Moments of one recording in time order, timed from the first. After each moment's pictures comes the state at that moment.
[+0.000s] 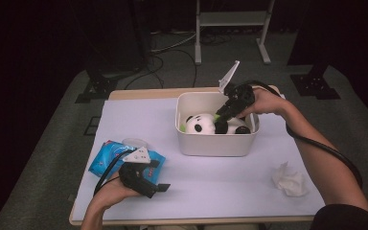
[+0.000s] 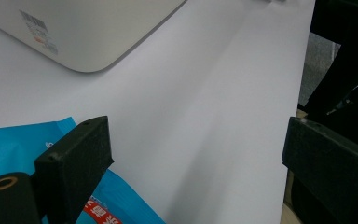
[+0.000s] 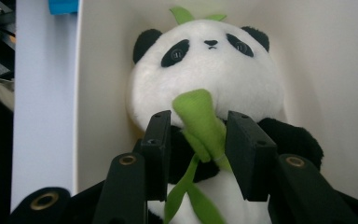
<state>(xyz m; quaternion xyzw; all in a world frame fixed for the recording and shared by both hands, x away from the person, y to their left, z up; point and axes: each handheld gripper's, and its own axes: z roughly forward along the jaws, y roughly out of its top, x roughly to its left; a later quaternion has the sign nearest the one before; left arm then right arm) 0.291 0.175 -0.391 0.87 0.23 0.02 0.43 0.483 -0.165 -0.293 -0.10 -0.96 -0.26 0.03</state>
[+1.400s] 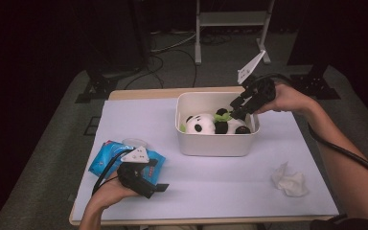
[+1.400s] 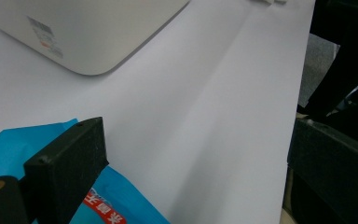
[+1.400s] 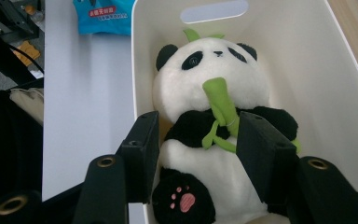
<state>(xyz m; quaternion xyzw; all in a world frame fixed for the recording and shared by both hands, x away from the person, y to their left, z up) 0.289 0.177 -0.388 0.87 0.22 0.03 0.43 0.449 -0.204 -0.248 -0.11 -0.95 -0.30 0.00</state>
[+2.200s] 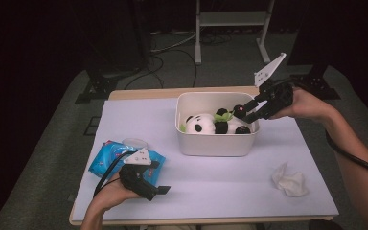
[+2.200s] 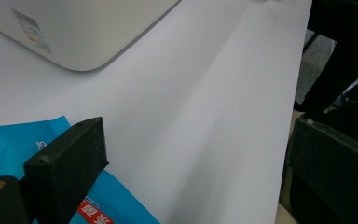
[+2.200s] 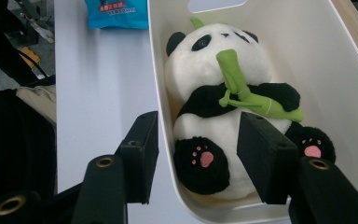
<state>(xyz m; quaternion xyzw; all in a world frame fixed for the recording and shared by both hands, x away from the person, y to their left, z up) 0.287 0.174 -0.392 0.88 0.22 0.02 0.43 0.423 -0.237 -0.243 -0.12 -0.94 -0.31 -0.01</state>
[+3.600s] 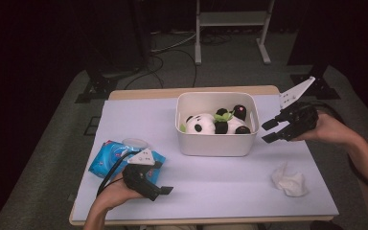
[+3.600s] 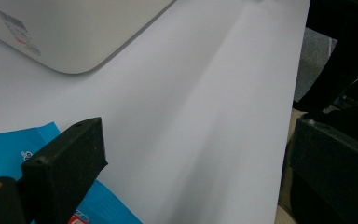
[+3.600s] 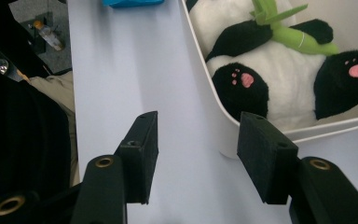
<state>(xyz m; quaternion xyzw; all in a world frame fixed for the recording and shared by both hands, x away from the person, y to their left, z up) 0.288 0.166 -0.393 0.88 0.22 0.02 0.43 0.378 -0.291 -0.280 -0.15 -0.93 -0.34 0.00</state>
